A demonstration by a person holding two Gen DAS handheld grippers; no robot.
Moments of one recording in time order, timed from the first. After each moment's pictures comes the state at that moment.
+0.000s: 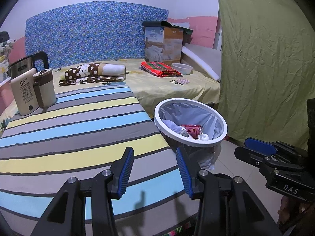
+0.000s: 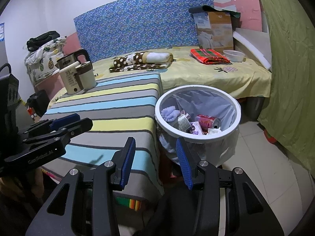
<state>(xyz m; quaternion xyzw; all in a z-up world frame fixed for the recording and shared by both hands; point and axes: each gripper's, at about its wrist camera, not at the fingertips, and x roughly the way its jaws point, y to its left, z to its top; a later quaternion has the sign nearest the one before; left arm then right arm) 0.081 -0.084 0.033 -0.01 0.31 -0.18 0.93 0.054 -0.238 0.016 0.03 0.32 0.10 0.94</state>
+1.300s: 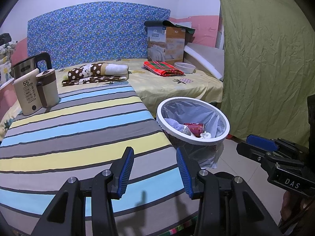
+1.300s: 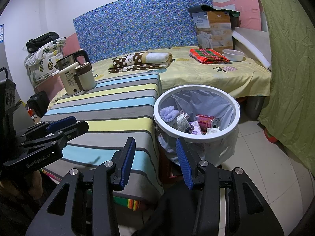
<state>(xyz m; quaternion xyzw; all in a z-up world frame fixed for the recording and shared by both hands) 0.077 -0.086 0.032 0.00 0.31 -0.16 0.94 0.048 -0.237 0.016 0.04 0.32 0.10 0.94</state>
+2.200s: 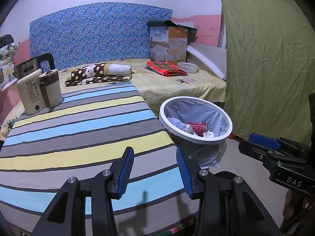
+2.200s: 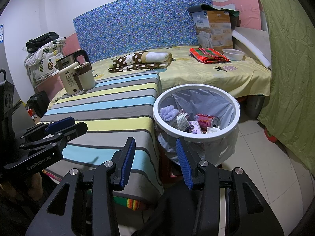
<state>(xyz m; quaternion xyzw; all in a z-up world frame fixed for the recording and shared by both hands) 0.075 -0.086 0.030 0.00 0.31 -0.15 0.94 0.048 -0.238 0.016 0.04 0.32 0.10 0.94</state>
